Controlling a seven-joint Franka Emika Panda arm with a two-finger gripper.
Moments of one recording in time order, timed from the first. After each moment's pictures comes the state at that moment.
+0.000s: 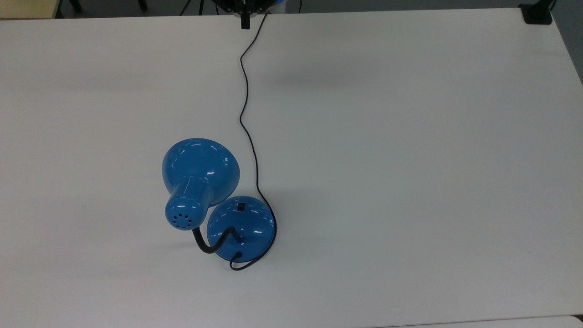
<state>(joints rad) 0.06 -0.01 0.04 -1.64 -0.07 1.59 -0.02</state>
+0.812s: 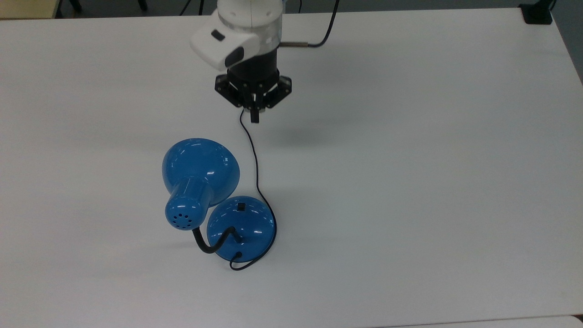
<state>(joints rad) 0.06 0.22 0.04 -1.66 -0.07 2.06 0.10</state>
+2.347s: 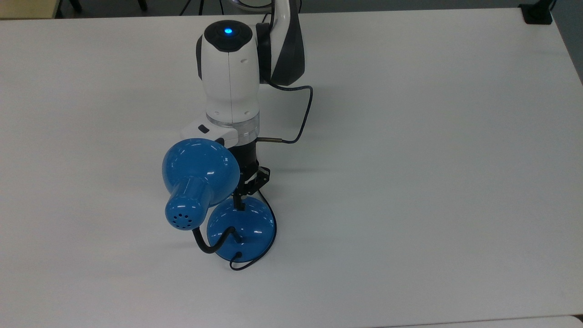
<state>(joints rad) 0.00 0.54 0.03 -1.66 -0.11 2.64 0.13</state>
